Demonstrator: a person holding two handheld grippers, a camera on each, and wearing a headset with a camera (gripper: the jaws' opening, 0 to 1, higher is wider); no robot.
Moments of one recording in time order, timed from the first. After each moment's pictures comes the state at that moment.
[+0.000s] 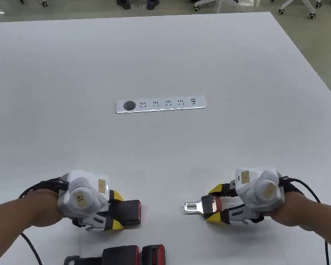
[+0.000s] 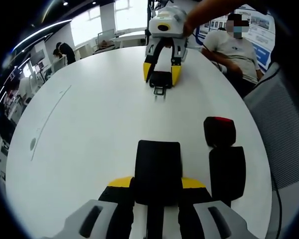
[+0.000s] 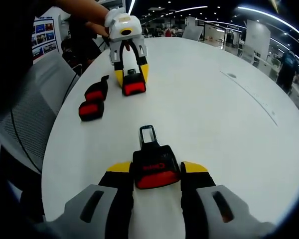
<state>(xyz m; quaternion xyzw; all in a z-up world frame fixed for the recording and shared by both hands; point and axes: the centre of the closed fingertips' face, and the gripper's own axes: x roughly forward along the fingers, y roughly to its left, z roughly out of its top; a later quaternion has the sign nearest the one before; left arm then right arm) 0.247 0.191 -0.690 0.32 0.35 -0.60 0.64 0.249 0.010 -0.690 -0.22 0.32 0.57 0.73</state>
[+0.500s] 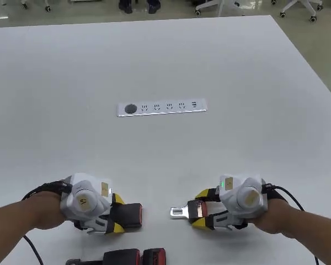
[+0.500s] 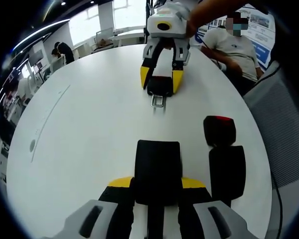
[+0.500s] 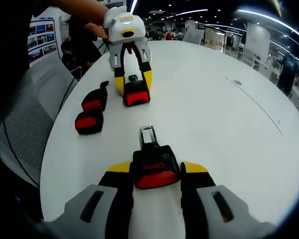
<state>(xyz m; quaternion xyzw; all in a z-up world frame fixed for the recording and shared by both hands) 0.248 0.191 -0.690 0.33 0.35 -0.60 0.64 0.251 0.045 -0.695 -0.21 0.31 0.57 0.73</state>
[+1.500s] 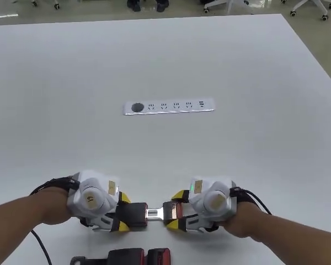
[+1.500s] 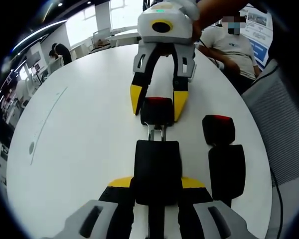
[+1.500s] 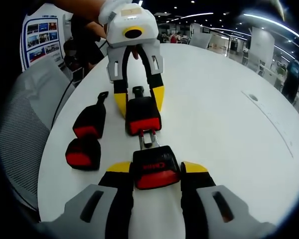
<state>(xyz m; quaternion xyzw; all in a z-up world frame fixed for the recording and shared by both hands) 0.248 0.189 -0.689 0.33 0.35 -0.61 0.63 0.250 0.104 -0.684 -0.21 0.30 0.58 0.73</state>
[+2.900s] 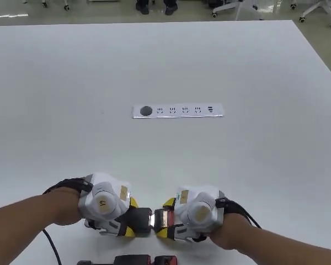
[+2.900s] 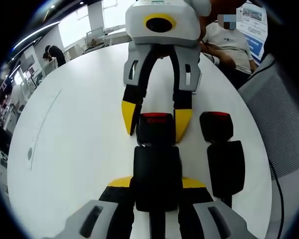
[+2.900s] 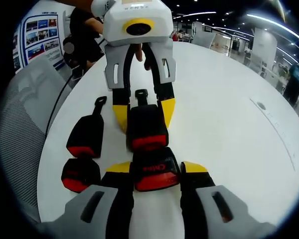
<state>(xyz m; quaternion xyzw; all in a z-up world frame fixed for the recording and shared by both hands) 0.246 0.189 -0.692 0.35 0.35 -0.62 0.61 0.252 0.149 -0.693 -0.23 0.30 0.58 0.72</state>
